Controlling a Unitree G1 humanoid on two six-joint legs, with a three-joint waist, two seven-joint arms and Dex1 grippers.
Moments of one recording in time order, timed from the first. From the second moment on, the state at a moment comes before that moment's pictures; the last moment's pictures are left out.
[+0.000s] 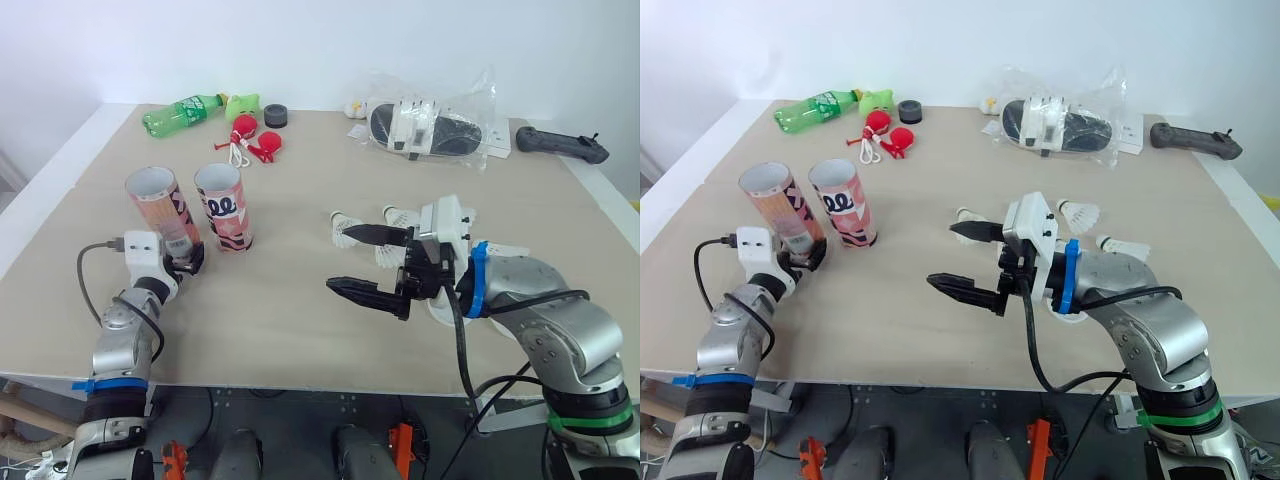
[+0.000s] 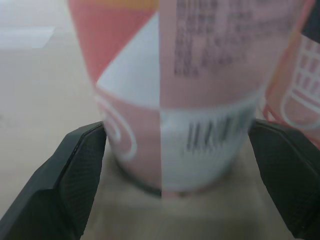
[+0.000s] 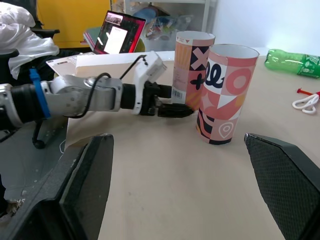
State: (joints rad) left arm -0.40 0.33 0.27 0.32 -0.22 0.14 -0.28; right arm -0.44 -0.64 0.01 -0.52 0.68 0.66 0.82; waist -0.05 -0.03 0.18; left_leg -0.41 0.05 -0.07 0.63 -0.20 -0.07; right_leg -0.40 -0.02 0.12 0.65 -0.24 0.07
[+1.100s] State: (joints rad) left arm 0.11 0.87 0.38 -0.18 -0.52 0.31 -0.87; right arm -0.46 -0.81 -0.12 -0.47 0.87 0.83 0.90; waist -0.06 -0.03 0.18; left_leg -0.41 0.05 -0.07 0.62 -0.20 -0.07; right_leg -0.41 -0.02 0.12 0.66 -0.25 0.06
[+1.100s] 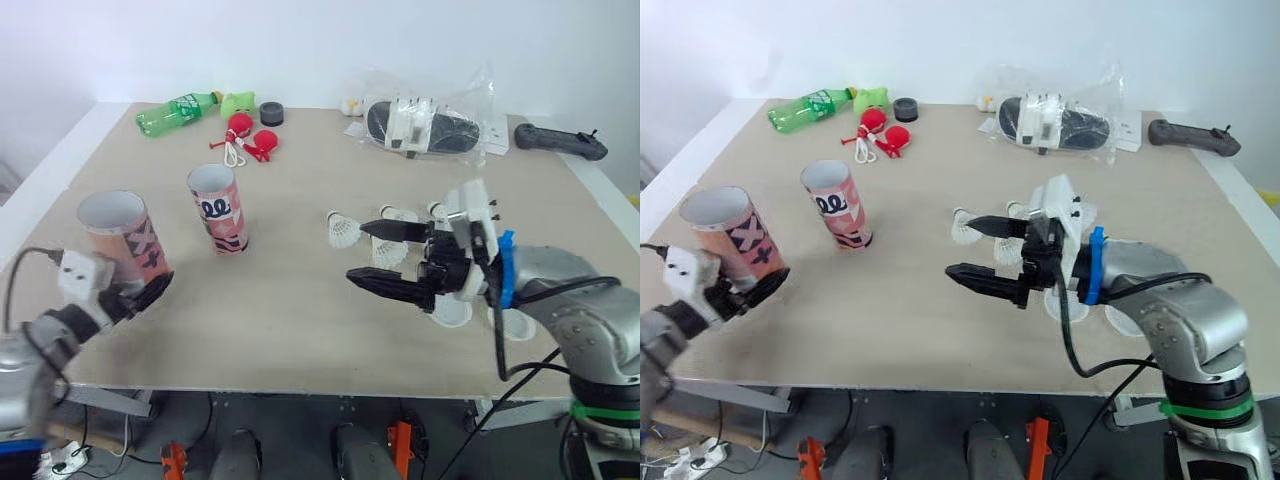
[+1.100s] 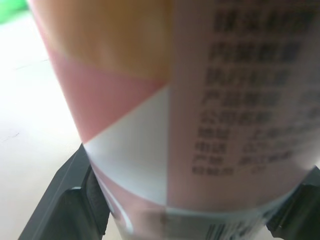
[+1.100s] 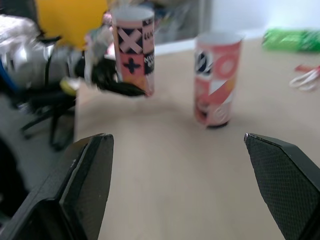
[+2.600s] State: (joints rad) left arm -0.50 0.99 -0.28 -0.29 -0.23 0.69 -1.16; right arm -0.43 -0.27 0.32 -0.28 0.09 0.72 0.17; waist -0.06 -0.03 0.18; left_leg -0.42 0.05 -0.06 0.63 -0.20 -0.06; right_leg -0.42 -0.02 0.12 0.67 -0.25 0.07
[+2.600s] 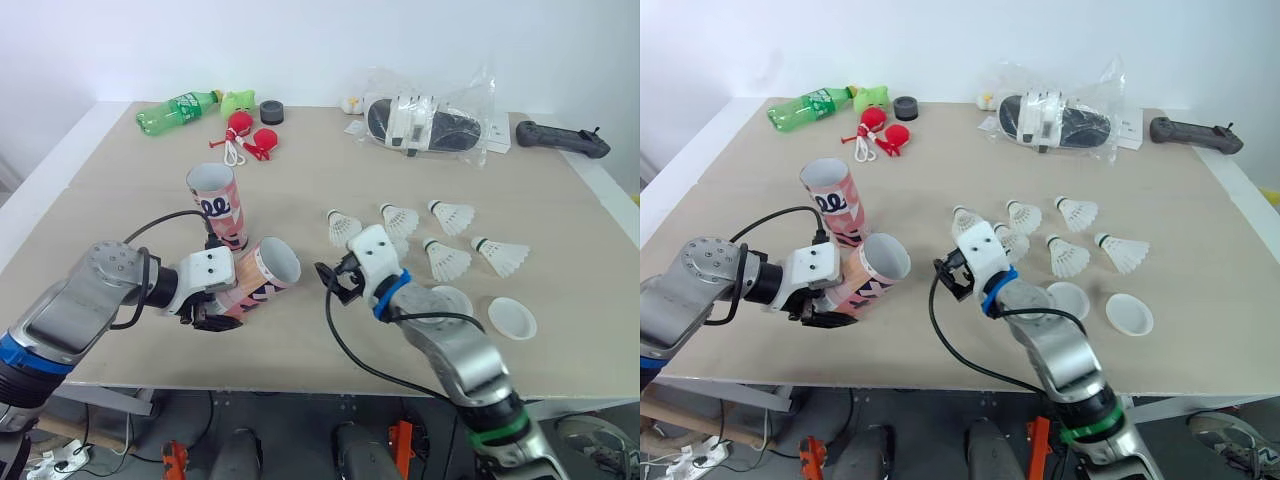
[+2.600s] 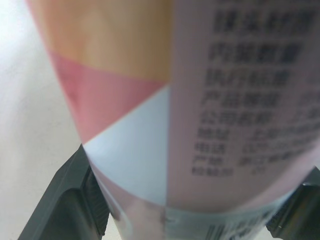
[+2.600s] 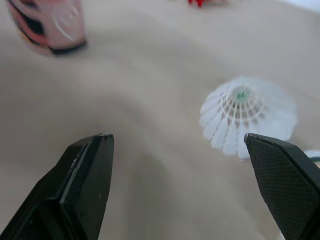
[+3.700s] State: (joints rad) left arm -0.49 0.96 -0.25 -0.33 -0.22 0.78 -1.15; right arm -0.74 0.02 0.18 0.46 -0.06 0.25 0.05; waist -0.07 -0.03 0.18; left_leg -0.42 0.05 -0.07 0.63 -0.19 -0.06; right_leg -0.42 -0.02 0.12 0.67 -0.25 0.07
